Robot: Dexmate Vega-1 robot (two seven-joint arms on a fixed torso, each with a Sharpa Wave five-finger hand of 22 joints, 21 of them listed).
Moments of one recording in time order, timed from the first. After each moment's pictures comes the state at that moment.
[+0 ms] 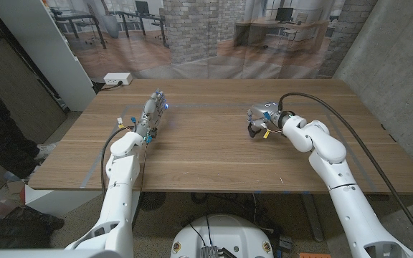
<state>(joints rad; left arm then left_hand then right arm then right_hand) 0.86 -0.02 -0.31 -1.31 0.00 -0.10 -0.48 0.01 0.07 0.33 0.18 0.30 -0.17 -0.03 0.19 0.17 -0.17 -0.04 0.20 0.18 -0.17 -0.03 0.19 0.18 -0.17 -0.03 0.31 0.19 -1.01 -0.23 -0.06 -1.82 -1.36 0.38 0.40 1.19 0.13 0.28 -0.15 0.19 0.87 -0.03 0.56 0.33 0.53 -0.06 0.21 0.19 0.35 -0.04 0.21 0.18 0.43 -0.04 0.22 0.17</state>
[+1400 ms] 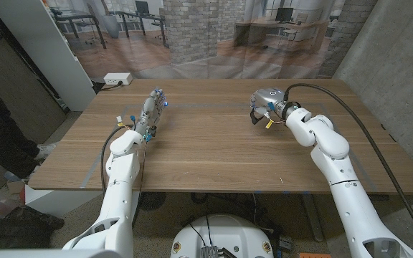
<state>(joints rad) 0.85 -0.02 -0.31 -1.29 -0.01 -0.12 -0.49 0.01 0.07 0.33 0.18 0.30 -0.17 -0.03 0.19 0.17 -0.17 -0.04 0.20 0.18 -0.17 -0.03 0.19 0.18 -0.17 -0.03 0.31 0.19 -1.00 -0.21 -0.03 -1.85 -1.38 0.35 0.30 1.21 0.12 0.25 -0.14 0.19 0.88 -0.02 0.57 0.34 0.55 -0.06 0.21 0.19 0.36 -0.04 0.20 0.18 0.43 -0.04 0.22 0.17</state>
